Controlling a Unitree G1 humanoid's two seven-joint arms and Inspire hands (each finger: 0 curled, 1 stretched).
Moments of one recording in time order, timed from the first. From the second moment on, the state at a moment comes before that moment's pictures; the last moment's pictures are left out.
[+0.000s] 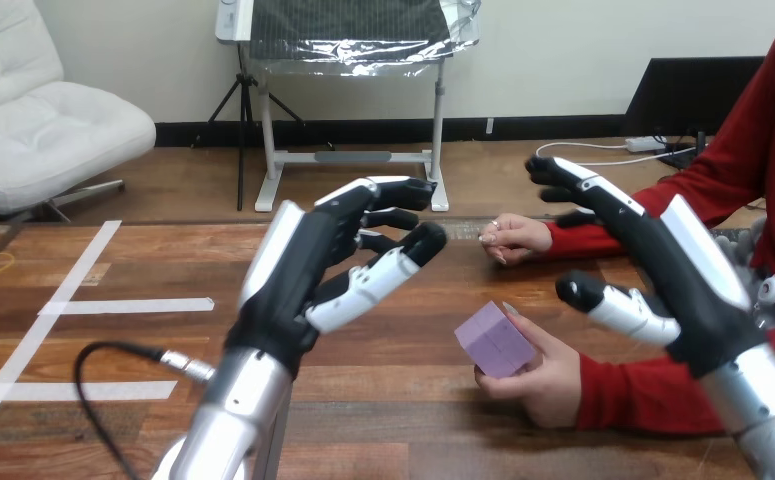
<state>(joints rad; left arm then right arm) -0.02 0.12 -0.16 -0.06 0.14 -0.24 -0.12 -0.06 -0.50 0.03 0.21 -0.10 -0.65 0.12</state>
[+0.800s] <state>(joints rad) 0.26 0.12 -0.07 -0.23 0.03 -0.49 -0.12 0.17 -0.30 0.10 0.03 0.00 -0.74 0.17</state>
